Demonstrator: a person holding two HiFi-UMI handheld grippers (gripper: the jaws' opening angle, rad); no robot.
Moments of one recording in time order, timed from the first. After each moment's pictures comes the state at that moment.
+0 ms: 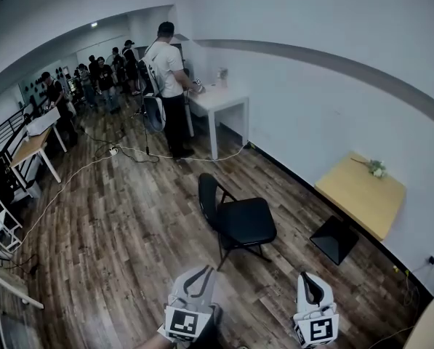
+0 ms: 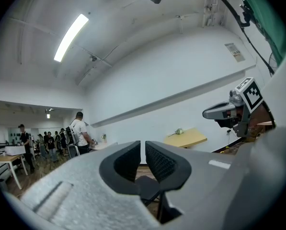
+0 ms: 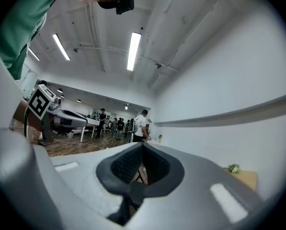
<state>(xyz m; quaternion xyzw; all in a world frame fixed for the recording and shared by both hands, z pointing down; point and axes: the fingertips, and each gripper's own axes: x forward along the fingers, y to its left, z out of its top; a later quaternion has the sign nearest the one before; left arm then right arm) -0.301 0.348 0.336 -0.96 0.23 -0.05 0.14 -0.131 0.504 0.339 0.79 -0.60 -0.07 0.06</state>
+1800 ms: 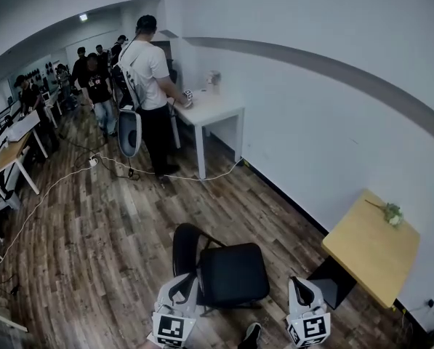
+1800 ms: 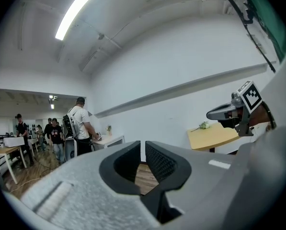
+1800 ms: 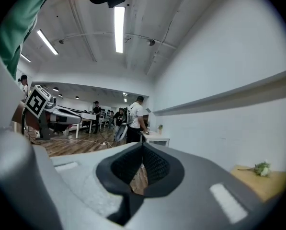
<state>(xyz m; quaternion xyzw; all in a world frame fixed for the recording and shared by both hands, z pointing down) -0.062 0.001 0.389 -0.96 0.26 -0.08 0.10 0.145 0.162 0.398 0.78 -0.62 -0.01 0.08</state>
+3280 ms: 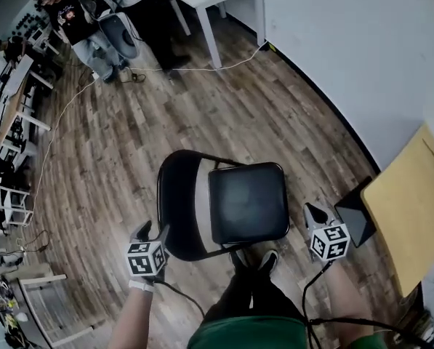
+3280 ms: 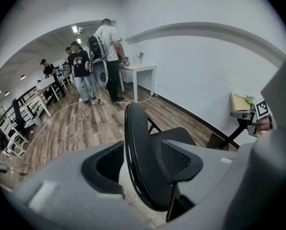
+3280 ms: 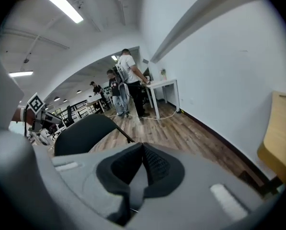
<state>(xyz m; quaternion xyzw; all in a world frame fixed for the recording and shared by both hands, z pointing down) -0.059 -0.191 0.650 -0.80 0.41 -0.40 -0.18 0.360 -0.007 0.716 0.68 -0.66 0.31 0.10</state>
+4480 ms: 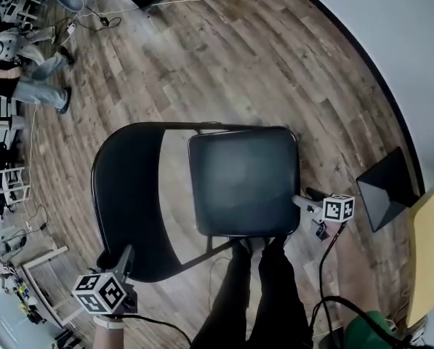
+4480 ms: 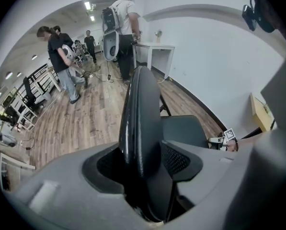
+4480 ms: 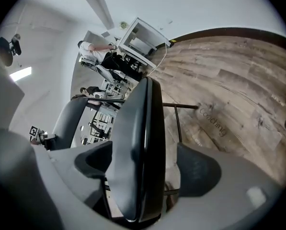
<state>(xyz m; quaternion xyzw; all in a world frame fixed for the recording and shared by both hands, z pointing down) -0.058 -0.193 0.771 -0.71 0.45 -0.46 -0.27 0.377 -0.021 1.118 0.46 -0.63 0.63 -0.04</state>
